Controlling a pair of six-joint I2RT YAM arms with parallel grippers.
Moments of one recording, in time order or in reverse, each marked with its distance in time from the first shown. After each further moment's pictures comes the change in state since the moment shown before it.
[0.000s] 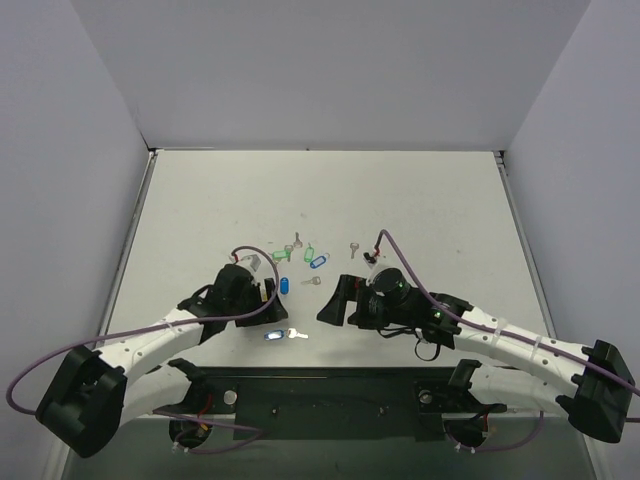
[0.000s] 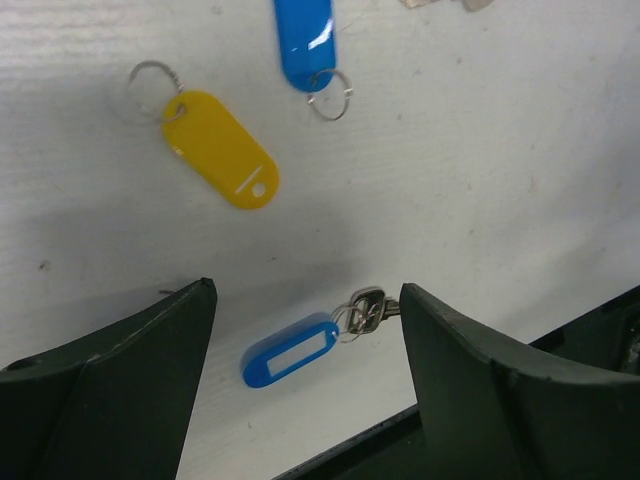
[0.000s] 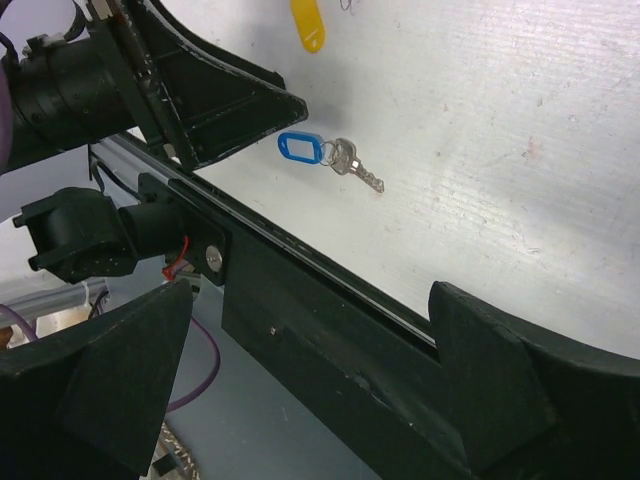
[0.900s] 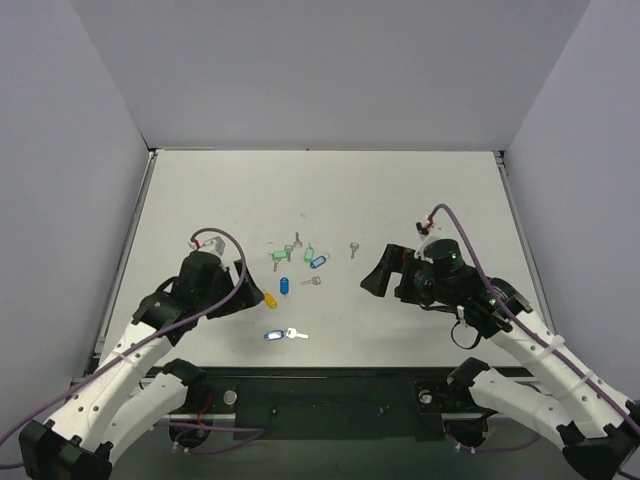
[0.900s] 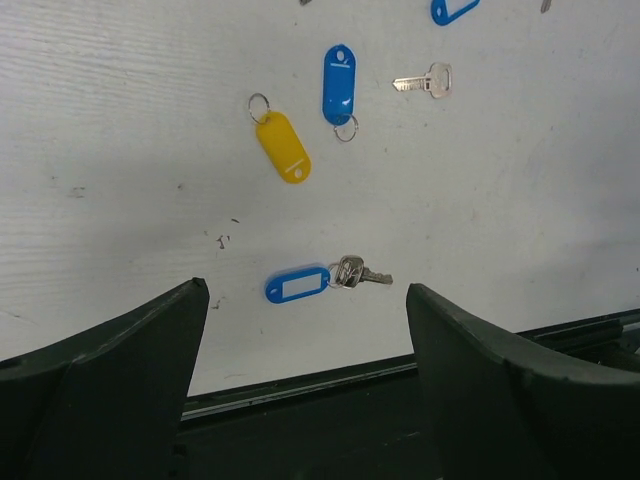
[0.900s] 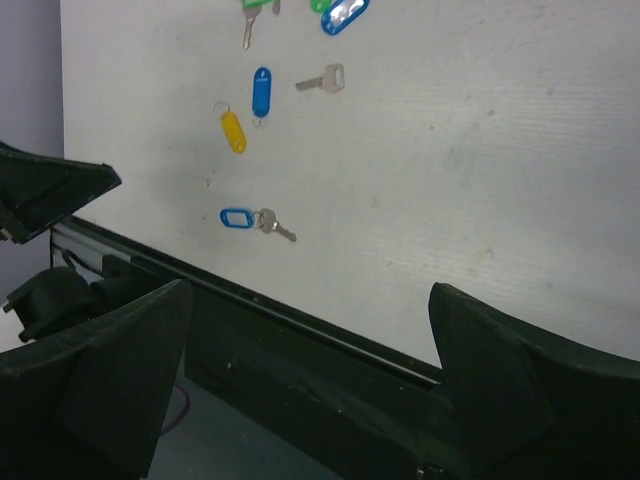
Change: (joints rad) left arm 0.129 -0.279 0.280 -0.525 -0.097 -0.019; right arm -0.347 -0.196 0.236 -0.446 0.003 -0.225
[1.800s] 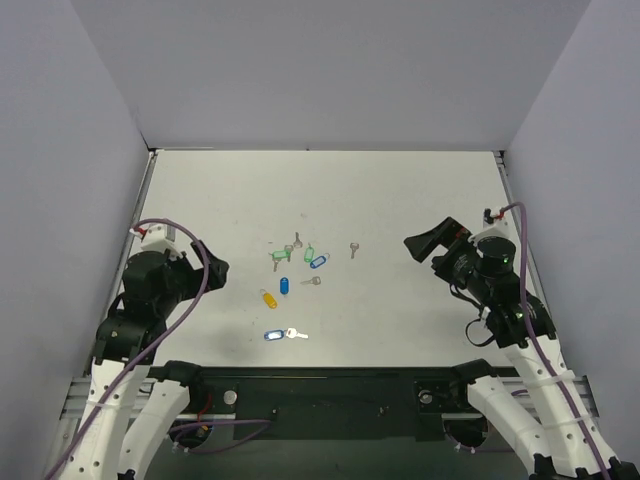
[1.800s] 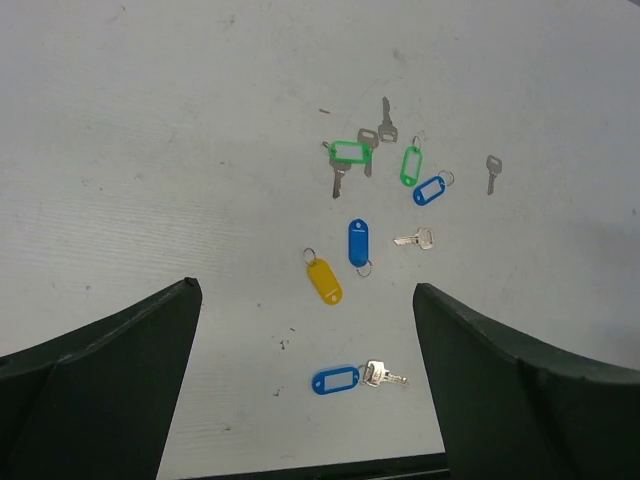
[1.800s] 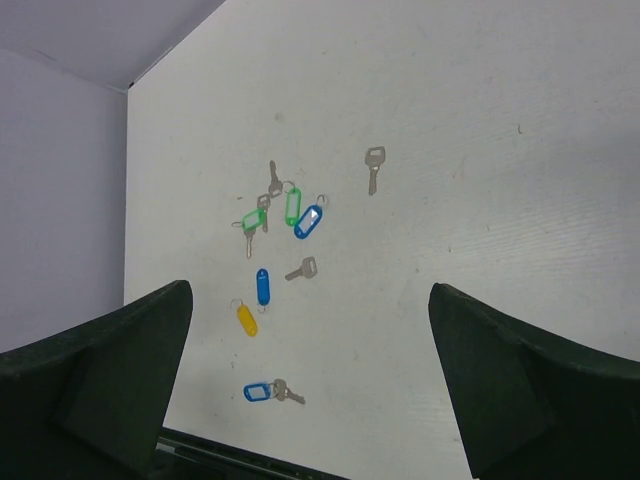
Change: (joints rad) left arm 0.255 -0.198 0.132 0.002 -0.032 0.218; right arm -0.356 -0.126 -0.070 0.200 0.008 0.035
